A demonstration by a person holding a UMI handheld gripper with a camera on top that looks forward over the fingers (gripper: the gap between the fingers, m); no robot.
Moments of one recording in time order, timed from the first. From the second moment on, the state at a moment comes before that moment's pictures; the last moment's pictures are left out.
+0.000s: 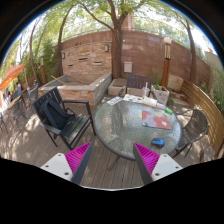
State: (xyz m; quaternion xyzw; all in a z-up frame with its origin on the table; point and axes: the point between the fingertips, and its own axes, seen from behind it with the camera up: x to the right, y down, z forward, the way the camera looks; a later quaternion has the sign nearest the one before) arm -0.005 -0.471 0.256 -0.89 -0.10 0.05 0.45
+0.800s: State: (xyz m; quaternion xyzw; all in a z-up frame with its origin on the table) arm 0.287 -0.285 -0.004 -0.92 -0.03 -0.04 0.38
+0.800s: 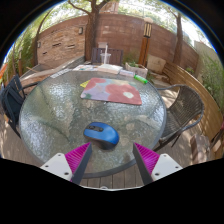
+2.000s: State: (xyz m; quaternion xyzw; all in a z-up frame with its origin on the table) arm 0.260 -0.090 0.174 -0.87 -0.01 0.00 0.49
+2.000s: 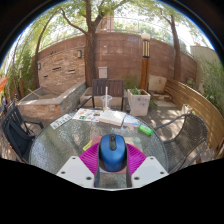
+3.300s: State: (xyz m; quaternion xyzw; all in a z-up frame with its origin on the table) arm 0.246 -0.239 0.205 -0.89 0.00 -0.06 0.46
